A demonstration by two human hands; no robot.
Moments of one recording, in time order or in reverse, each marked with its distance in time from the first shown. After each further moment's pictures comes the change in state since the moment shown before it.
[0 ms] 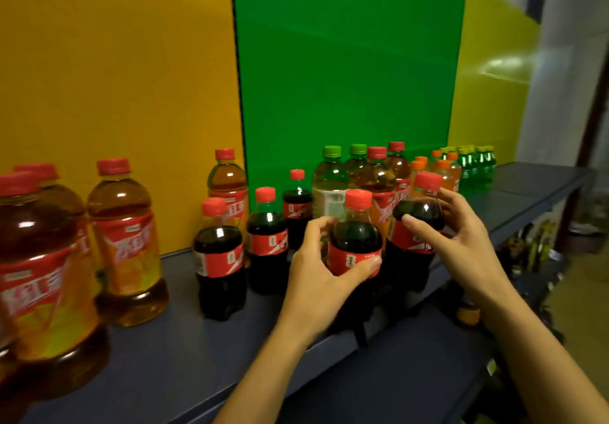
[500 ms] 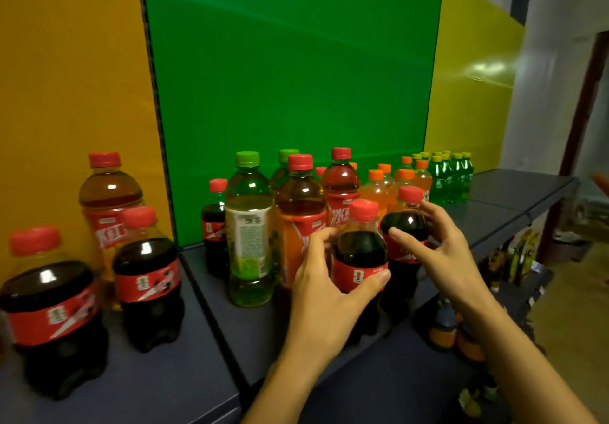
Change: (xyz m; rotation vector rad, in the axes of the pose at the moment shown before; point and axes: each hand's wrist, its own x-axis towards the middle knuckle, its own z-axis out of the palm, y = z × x) left_hand 0.072 -0.036 0.128 0.059 0.079 0.009; right_hand 0.083 0.108 -0.069 -0.018 -0.018 0.030
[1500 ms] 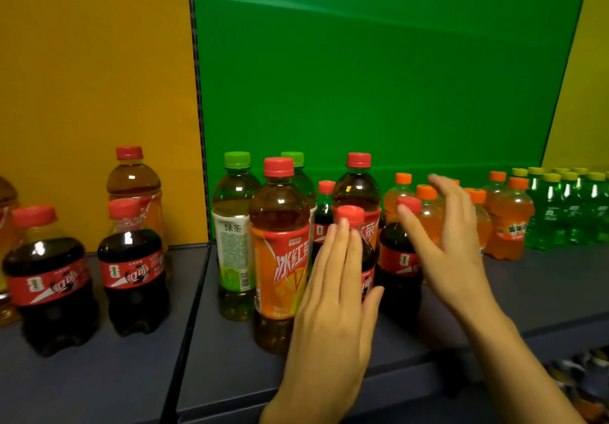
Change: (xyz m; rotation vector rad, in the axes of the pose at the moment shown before) left_hand 0.030 -0.033 0.065 1.008 0.400 0.412; right_hand 0.090 0.043 0.018 -0.078 -0.042 -0.359
